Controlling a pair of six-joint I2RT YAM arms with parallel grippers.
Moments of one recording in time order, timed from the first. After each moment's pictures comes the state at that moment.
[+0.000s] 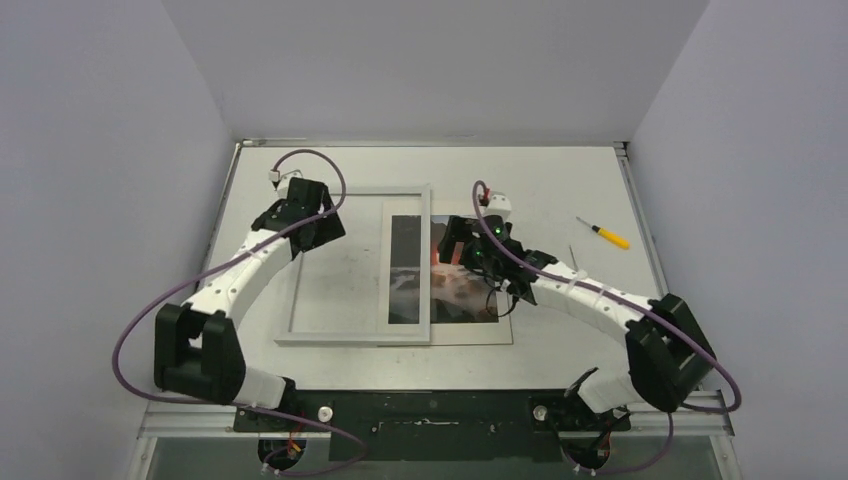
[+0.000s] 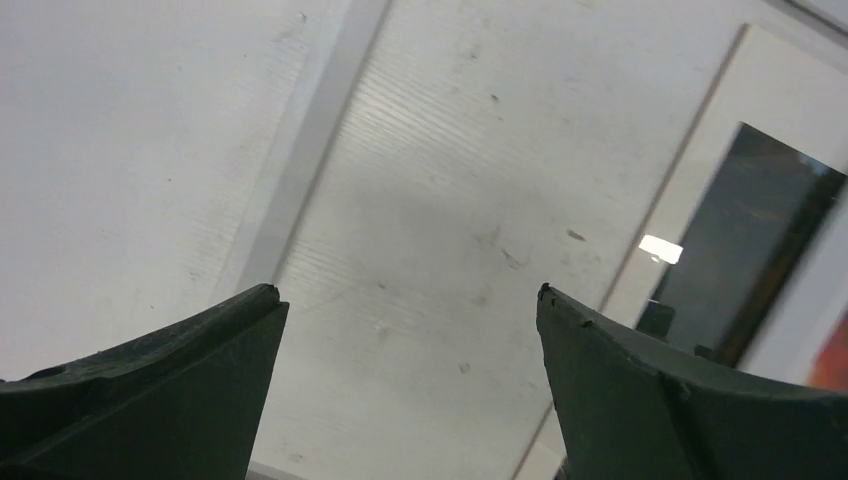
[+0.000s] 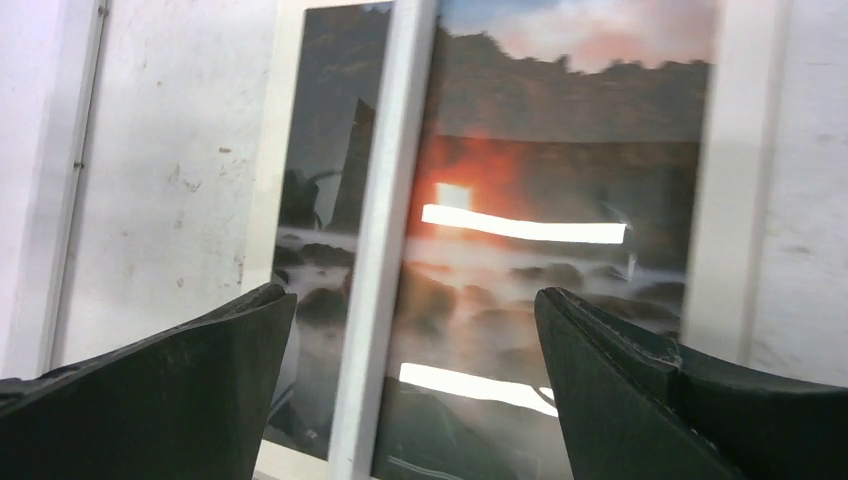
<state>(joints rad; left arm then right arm) -0.22 1.51 1.13 -0.61 -0.38 -0.58 0.74 1.48 0.90 -0.05 0.23 0.63</state>
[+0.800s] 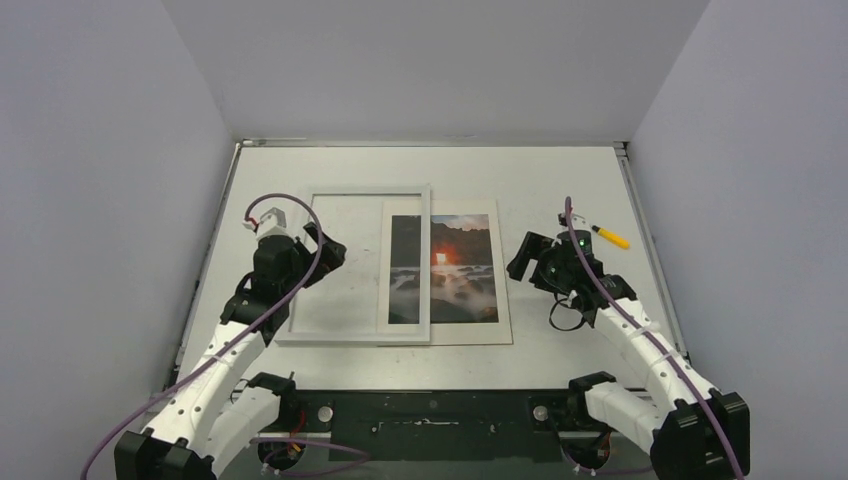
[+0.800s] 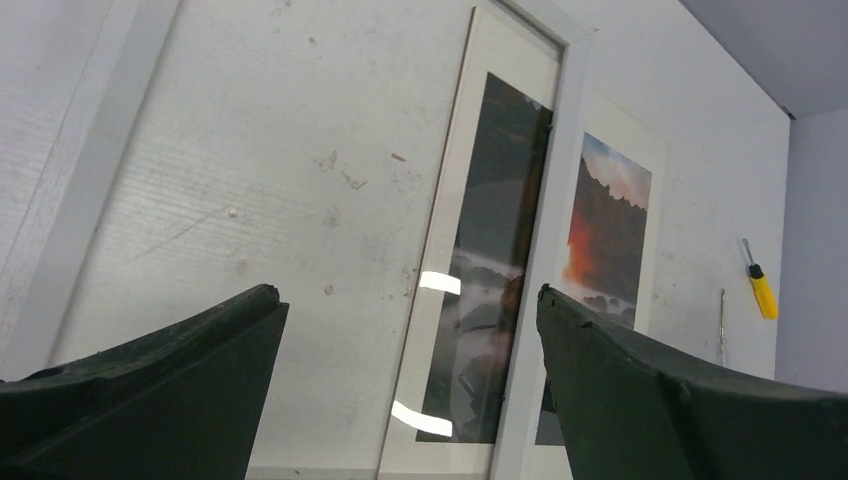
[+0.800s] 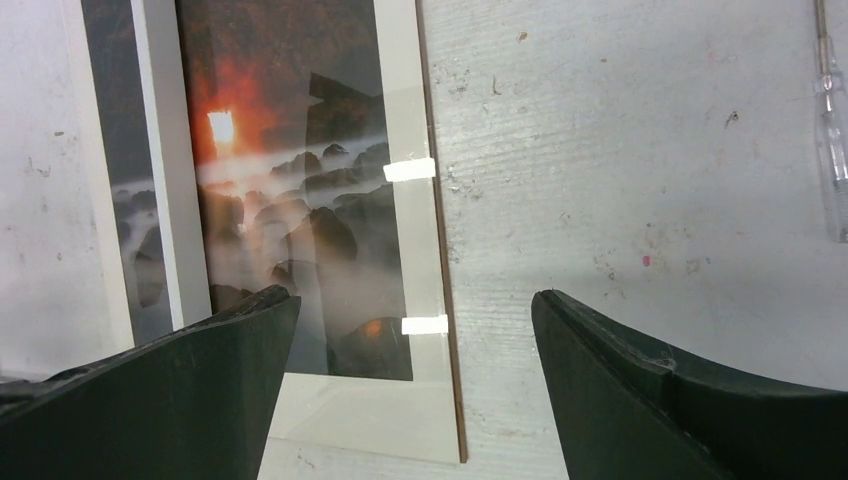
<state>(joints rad) -0.29 0.85 0.64 -0.28 -0.13 -0.75 0.26 1.02 0.66 -0.41 -0.03 0.52</state>
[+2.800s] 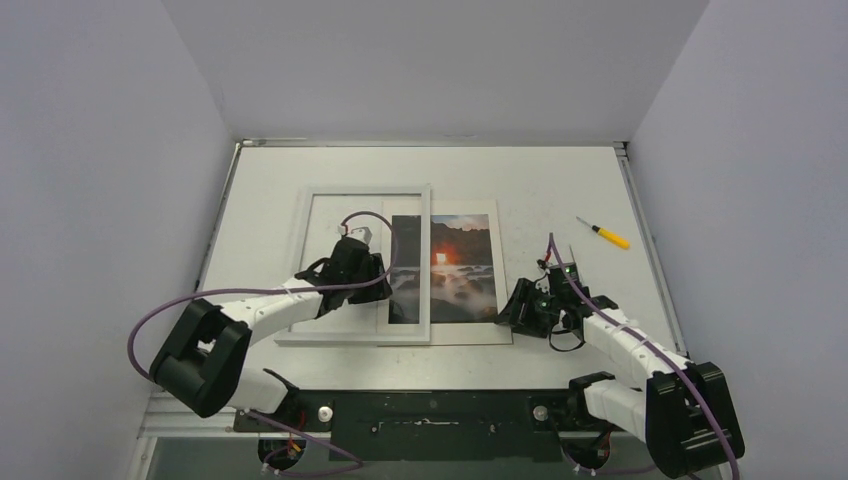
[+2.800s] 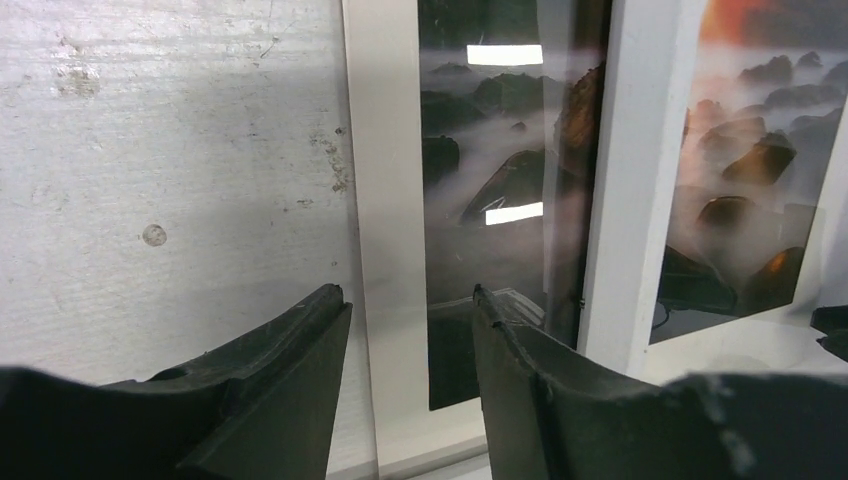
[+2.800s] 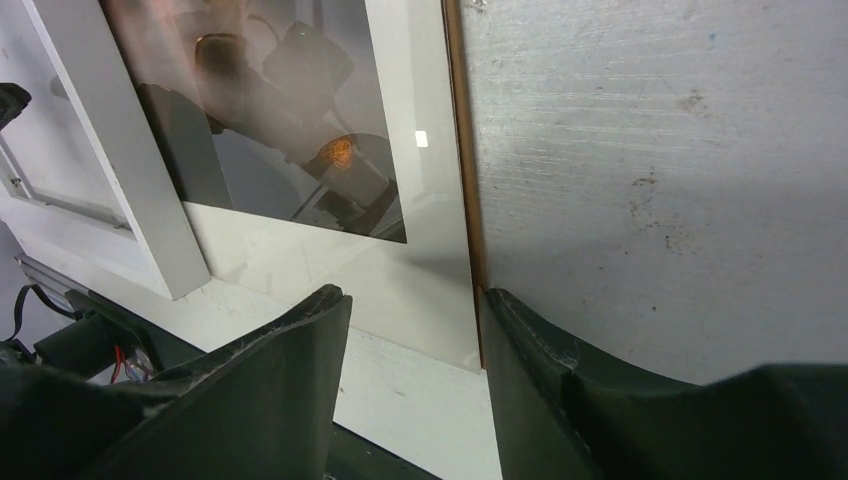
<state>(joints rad) -0.57 1.38 0.63 -0.12 -0.02 -0.66 0.25 1.08 0.39 -0.34 -0.39 0.61</state>
